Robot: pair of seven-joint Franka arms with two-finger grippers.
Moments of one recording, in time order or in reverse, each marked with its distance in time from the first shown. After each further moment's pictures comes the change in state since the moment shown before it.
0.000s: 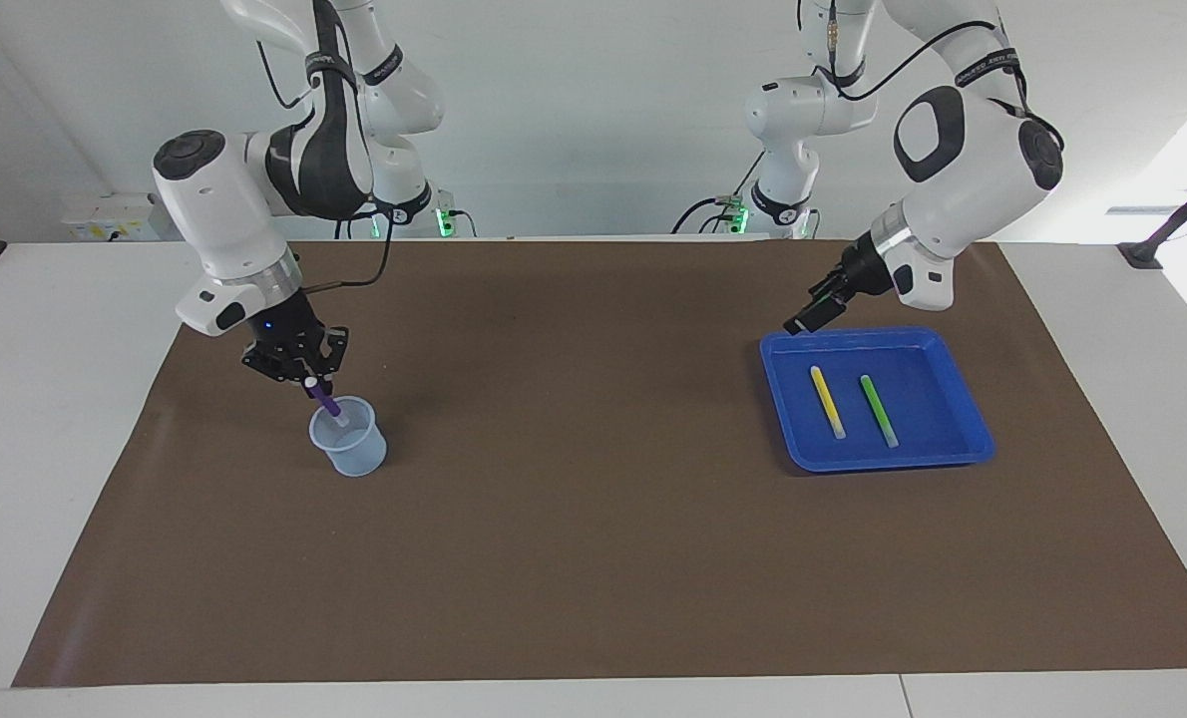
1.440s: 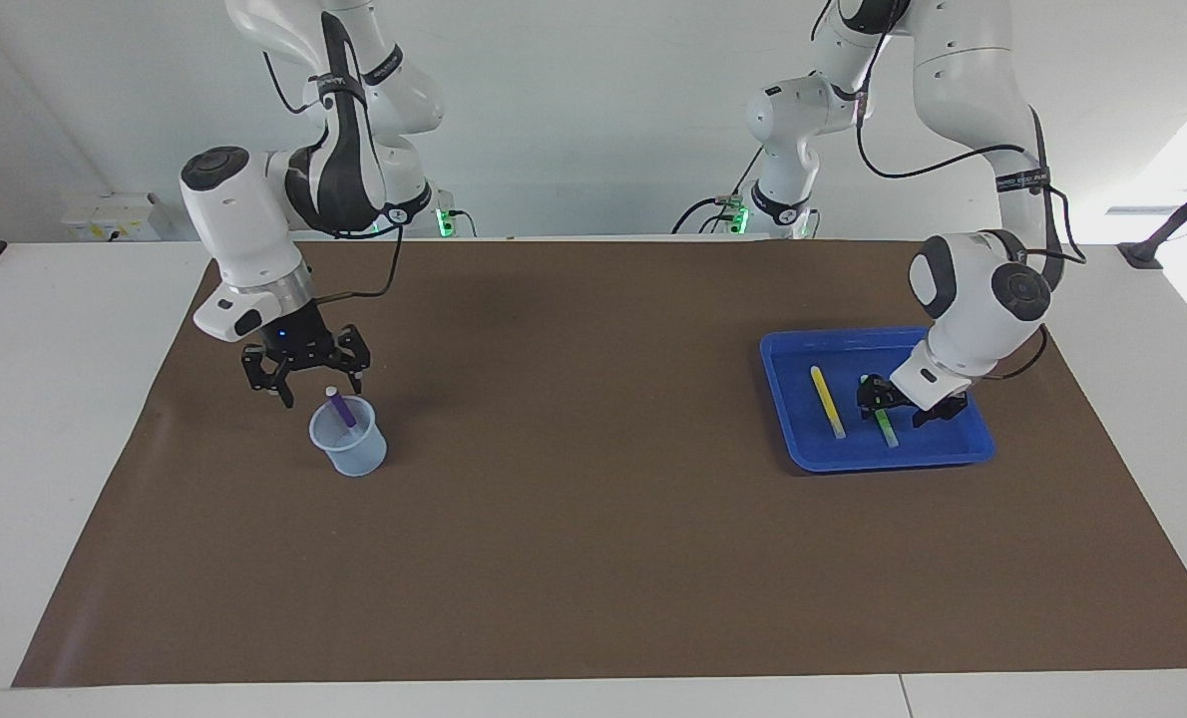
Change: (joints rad) left arm 0.103 0.315 -0.006 -0.063 0.412 0.457 0.876; right arm 0.000 -0.012 0.007 -0.041 0.000 0.106 -0.037
